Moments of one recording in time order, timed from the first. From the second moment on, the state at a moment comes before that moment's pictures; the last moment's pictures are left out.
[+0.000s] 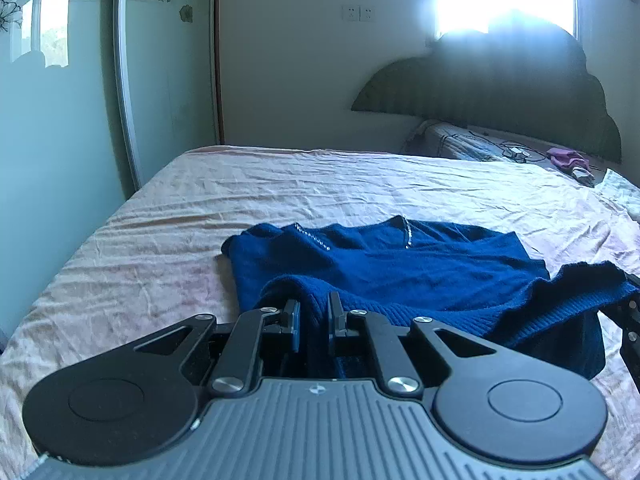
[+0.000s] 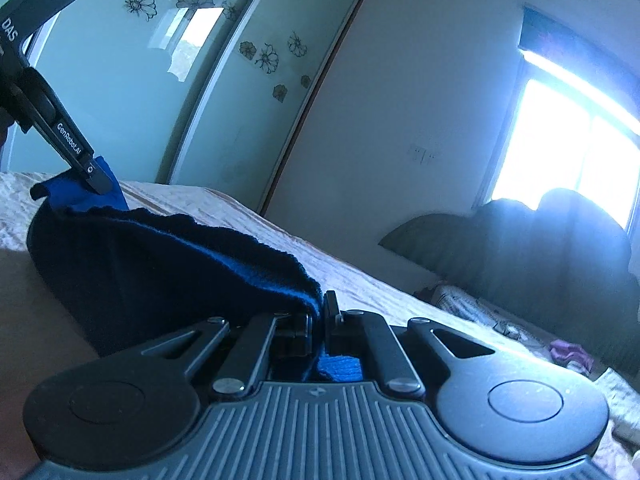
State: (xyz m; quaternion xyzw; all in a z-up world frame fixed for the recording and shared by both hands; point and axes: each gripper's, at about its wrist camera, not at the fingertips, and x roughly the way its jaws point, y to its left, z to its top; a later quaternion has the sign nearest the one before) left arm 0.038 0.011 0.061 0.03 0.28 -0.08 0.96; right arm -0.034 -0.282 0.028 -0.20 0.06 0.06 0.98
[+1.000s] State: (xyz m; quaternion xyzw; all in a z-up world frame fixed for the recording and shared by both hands) left arm 0.185 0.003 0.047 0.02 0.31 -0.04 0.95; right arm 0.128 -0.290 0.015 -0.19 0.09 0.04 0.98
